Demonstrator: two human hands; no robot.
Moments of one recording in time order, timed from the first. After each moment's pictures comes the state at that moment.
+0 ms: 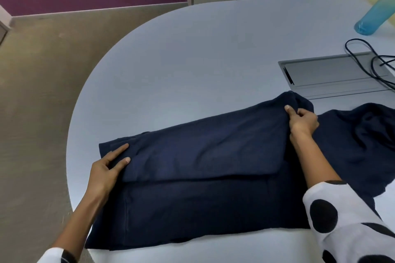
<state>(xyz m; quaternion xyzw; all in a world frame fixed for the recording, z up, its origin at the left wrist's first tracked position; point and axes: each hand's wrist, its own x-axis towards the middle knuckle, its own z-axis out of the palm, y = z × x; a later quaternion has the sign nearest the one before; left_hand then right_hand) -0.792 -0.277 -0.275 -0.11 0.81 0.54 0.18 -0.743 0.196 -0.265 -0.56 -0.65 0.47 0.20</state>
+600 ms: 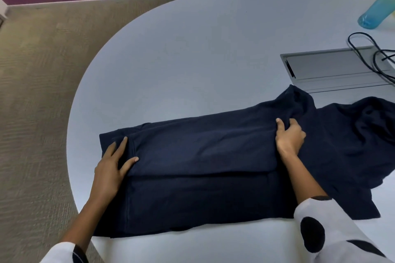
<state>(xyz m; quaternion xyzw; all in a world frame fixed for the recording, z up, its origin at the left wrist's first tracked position) -0.773 -0.273 -0.282 0.04 0.96 0.27 0.10 -0.705 0.147 -0.287 -0.52 -0.76 0.35 0.16</state>
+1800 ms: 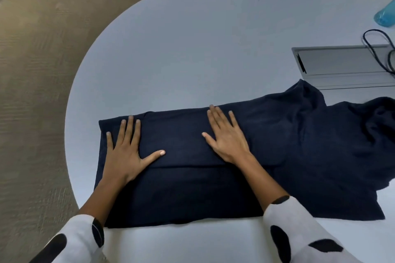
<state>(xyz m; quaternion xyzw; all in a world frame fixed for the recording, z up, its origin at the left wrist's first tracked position) -0.780 -0.257 -0.321 0.15 0.98 0.06 0.11 -0.738 0.034 -0.336 0.01 -1.00 0.05 -0.06</state>
